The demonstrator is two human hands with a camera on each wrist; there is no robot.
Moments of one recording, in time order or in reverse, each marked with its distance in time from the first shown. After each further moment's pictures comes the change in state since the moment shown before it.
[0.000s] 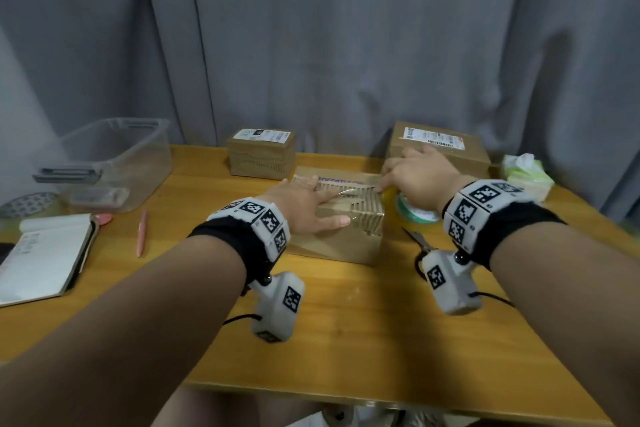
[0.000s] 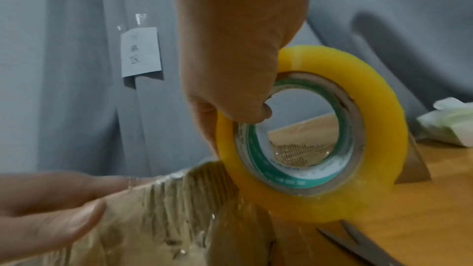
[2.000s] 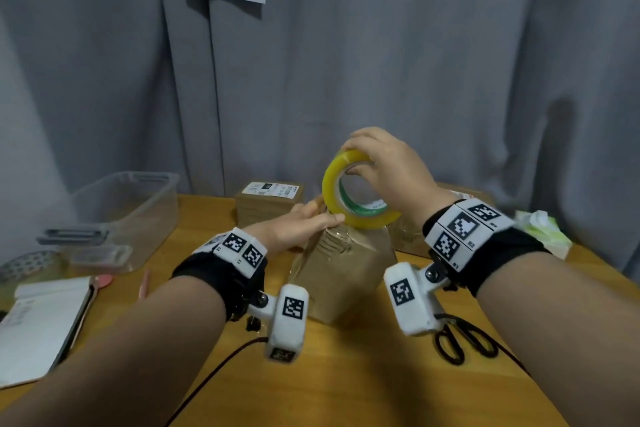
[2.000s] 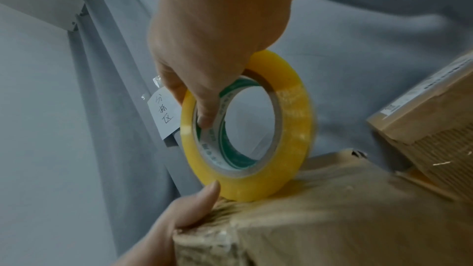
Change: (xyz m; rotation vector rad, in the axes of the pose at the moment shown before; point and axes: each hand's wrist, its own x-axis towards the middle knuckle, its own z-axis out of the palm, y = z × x) left_hand 0.010 -0.036 -0.043 -1.083 0.113 0.017; right_hand 0.073 -0.007 -0.068 0.600 0.747 0.014
